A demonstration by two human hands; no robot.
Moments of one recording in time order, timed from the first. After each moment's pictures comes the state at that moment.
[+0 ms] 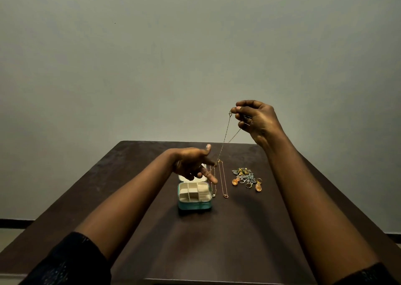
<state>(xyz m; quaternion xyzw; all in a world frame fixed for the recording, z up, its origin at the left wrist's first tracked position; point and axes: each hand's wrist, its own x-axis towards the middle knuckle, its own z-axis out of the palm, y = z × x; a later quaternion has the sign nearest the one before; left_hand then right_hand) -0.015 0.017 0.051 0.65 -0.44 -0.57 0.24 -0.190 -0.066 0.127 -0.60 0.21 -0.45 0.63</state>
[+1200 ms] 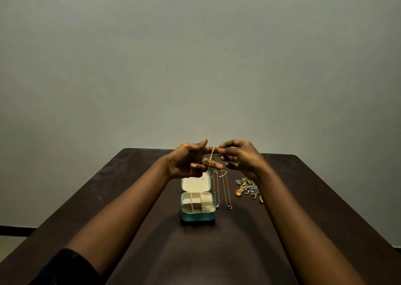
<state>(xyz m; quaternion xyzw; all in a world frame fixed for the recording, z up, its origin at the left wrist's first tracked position) 0.001 0.031 0.060 0.42 -0.46 -0.63 0.46 -0.166 -0.063 0.071 -0.68 0.26 -0.30 0.62</state>
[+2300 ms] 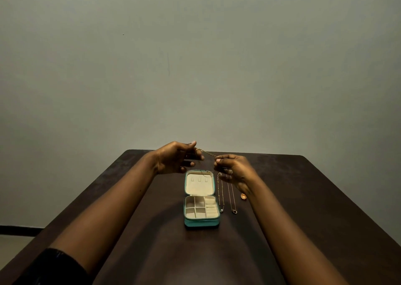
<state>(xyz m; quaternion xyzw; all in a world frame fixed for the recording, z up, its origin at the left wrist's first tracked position) 0.035 0.043 0.071 0.60 -0.42 -0.50 0.47 -0.135 -0.066 0.036 -0.61 0.28 -0.29 0.68</state>
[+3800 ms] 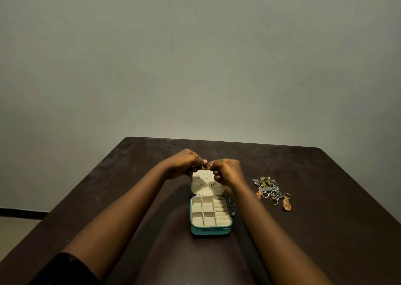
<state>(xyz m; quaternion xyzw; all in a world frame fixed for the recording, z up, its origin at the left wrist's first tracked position) 0.073 -0.012 0.009 0.69 -0.46 -0.38 0.40 -0.053 -0.088 -0.016 -0.57 0.37 -0.30 0.67</state>
